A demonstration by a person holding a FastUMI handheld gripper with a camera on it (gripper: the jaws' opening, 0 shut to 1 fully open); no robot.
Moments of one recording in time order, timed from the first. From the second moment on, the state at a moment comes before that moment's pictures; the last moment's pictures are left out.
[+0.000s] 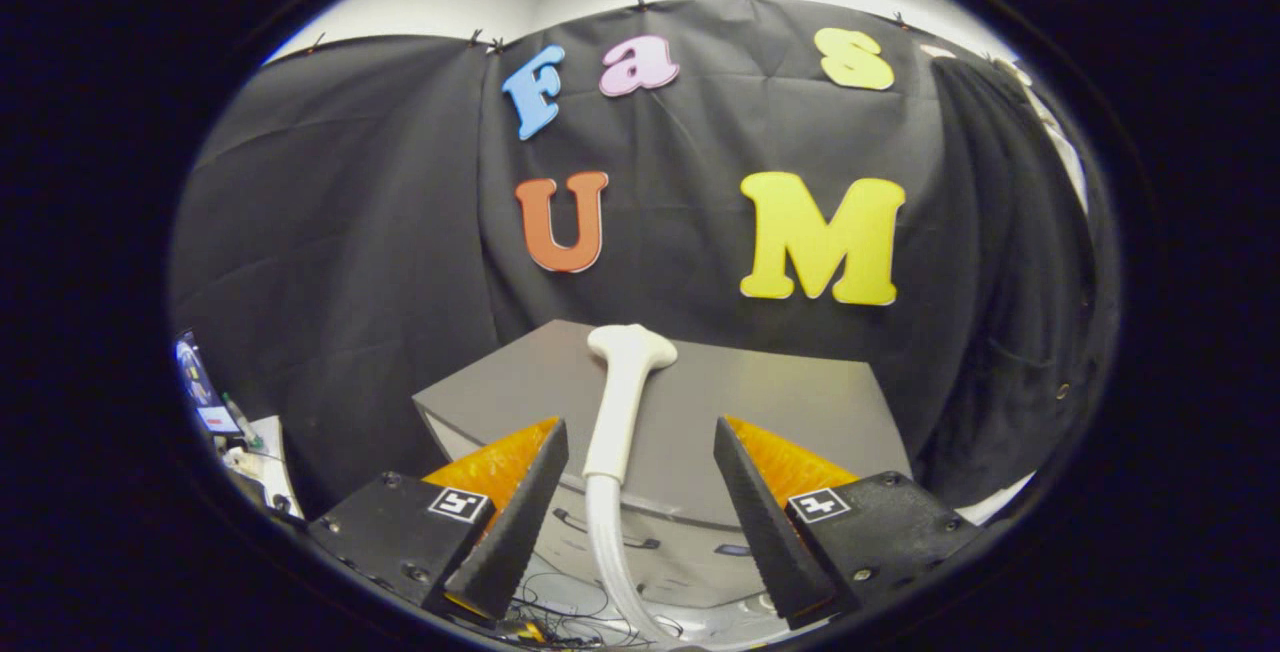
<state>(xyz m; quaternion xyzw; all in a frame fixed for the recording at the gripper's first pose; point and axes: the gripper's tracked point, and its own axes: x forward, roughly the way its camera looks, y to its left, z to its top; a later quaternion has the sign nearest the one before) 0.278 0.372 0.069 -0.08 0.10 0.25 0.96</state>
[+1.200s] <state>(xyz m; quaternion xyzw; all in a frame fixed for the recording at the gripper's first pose) 0.362 0.436 0.009 -0.05 0.23 0.27 0.93</state>
